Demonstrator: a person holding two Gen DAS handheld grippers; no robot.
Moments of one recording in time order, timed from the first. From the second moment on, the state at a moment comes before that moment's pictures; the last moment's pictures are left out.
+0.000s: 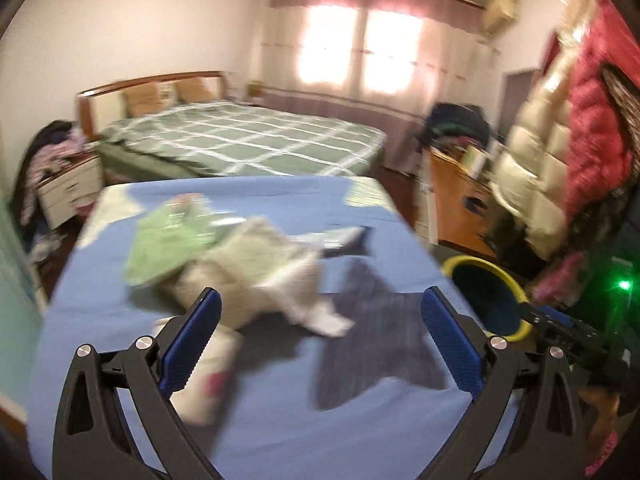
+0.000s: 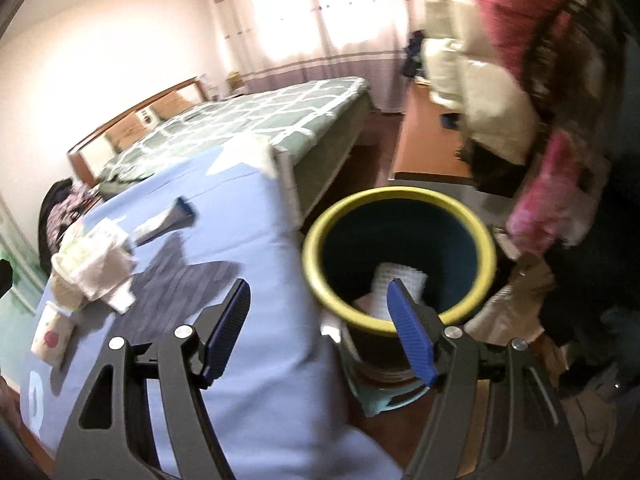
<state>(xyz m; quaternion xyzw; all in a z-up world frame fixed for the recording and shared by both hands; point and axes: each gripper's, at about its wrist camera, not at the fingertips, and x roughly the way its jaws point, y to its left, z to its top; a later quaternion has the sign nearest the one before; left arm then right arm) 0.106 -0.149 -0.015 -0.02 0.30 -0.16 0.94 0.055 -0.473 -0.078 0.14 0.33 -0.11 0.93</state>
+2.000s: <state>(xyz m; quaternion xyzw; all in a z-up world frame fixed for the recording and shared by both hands) 0.108 -0.007 -0.071 -0.10 0.32 -0.02 0.94 0.137 -0.324 -0.045 0.09 0.32 0.07 0.94</state>
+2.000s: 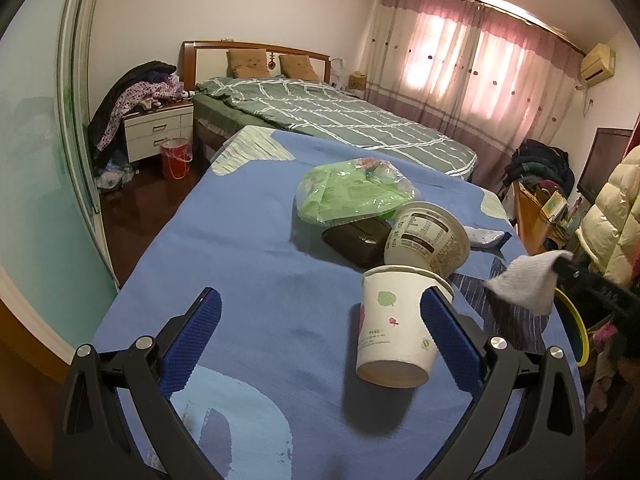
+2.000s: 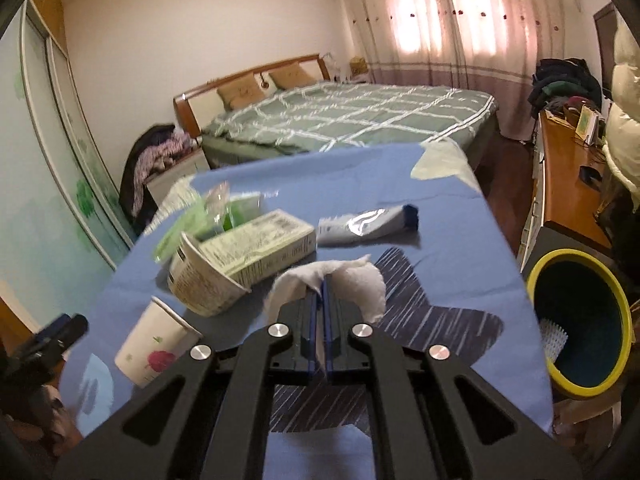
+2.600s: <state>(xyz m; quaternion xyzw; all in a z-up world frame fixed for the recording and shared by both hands) 0.113 -0.046 -0.080 -0.06 0.34 -0.05 0.94 0.118 -0.467 -0.031 0.17 0.28 -0.09 0.94</state>
